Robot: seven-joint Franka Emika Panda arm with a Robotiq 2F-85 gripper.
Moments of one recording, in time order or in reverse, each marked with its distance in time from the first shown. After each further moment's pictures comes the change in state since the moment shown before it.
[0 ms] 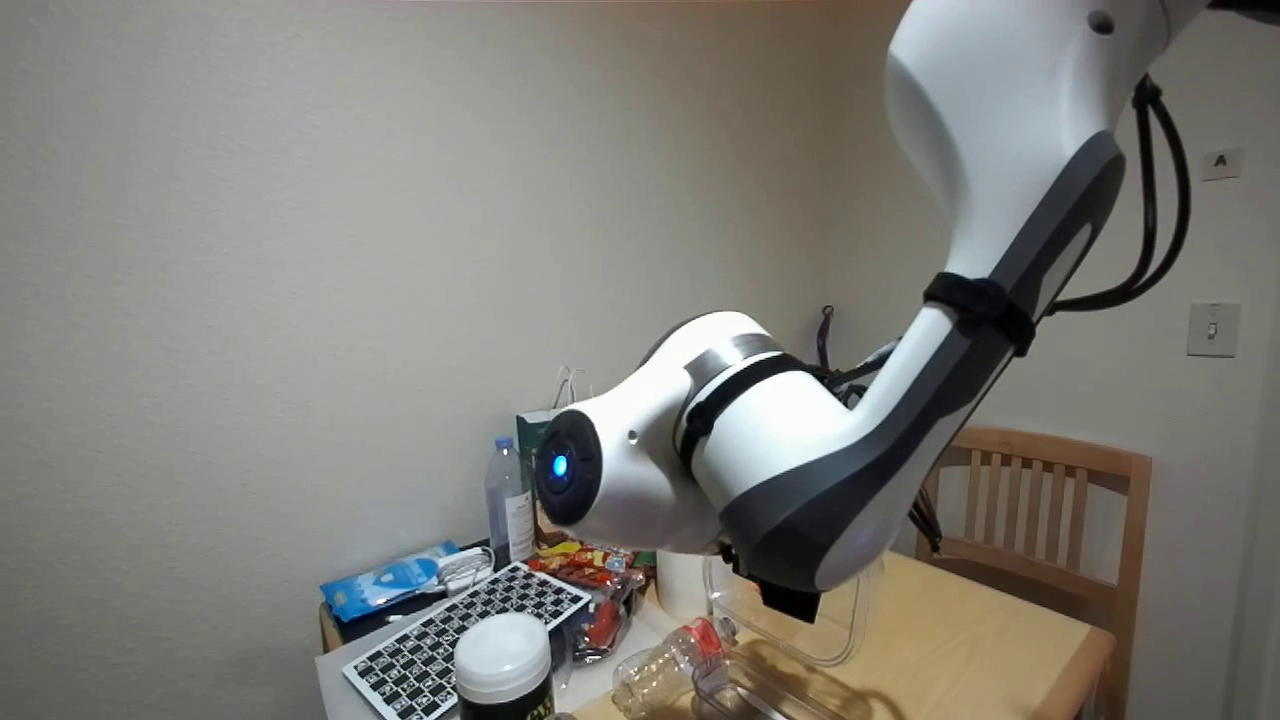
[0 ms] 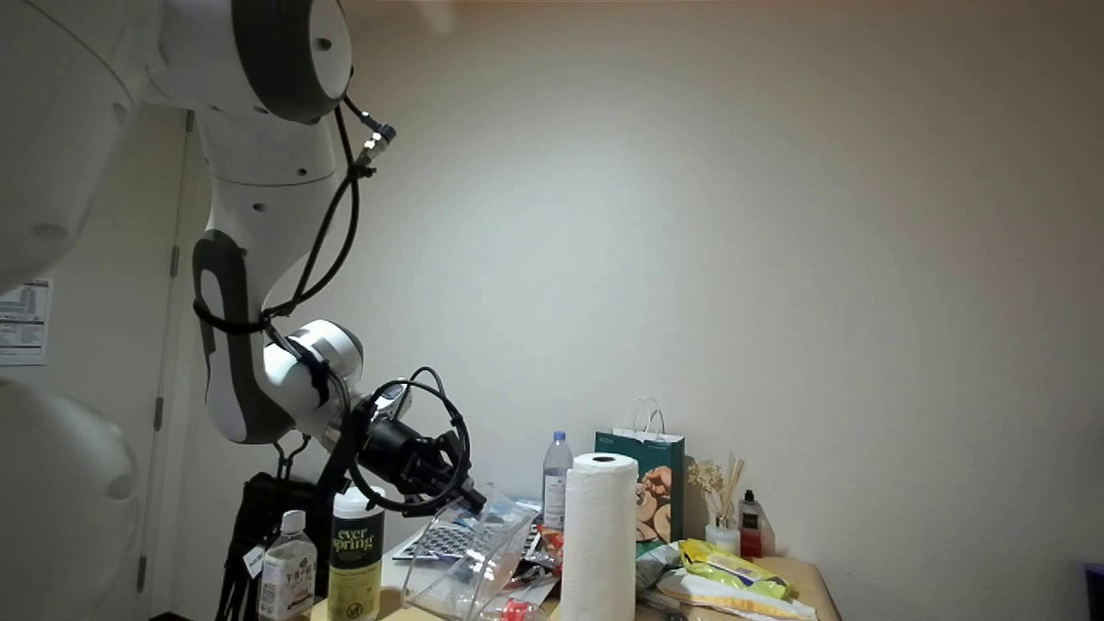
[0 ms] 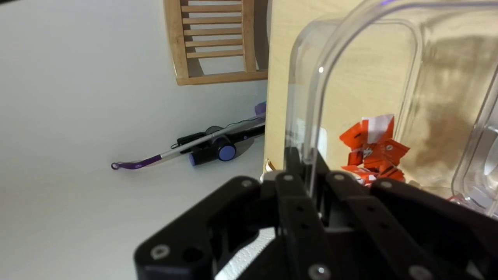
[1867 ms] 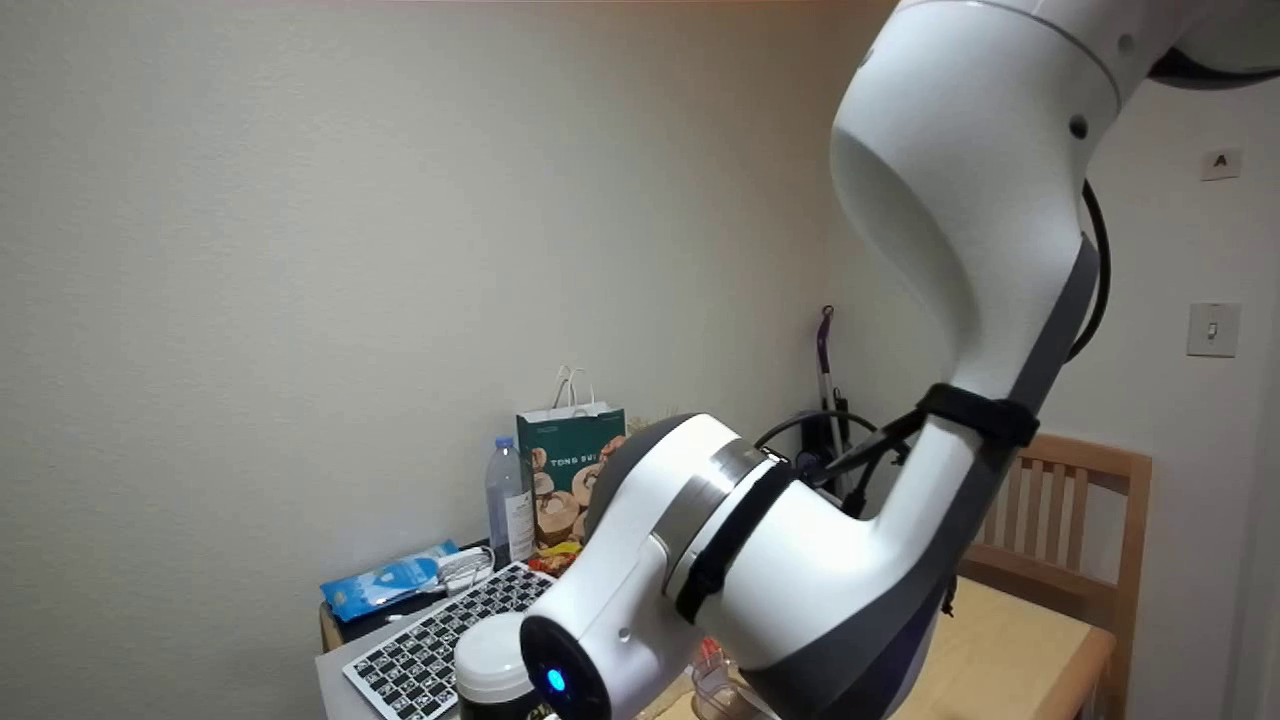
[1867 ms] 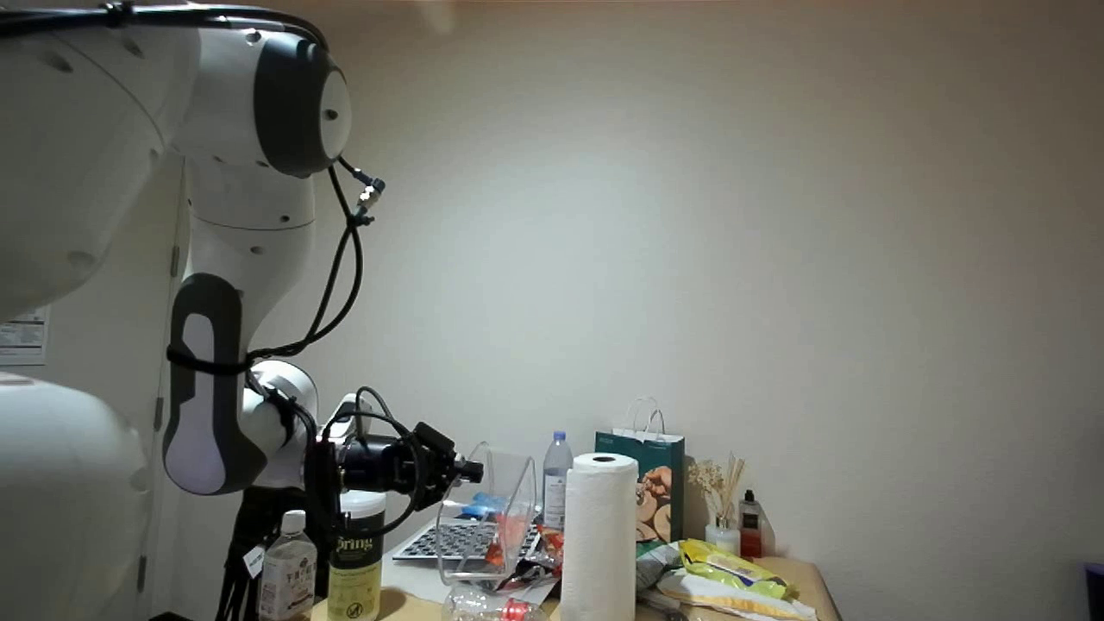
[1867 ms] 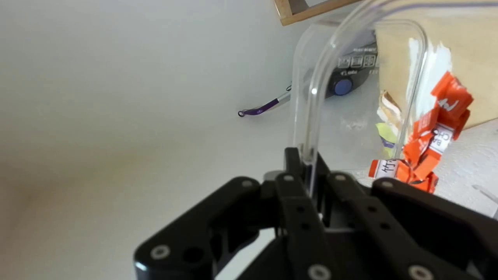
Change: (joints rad) arm 0.069 0.130 0.052 0.011 -0.269 -0.319 0.426
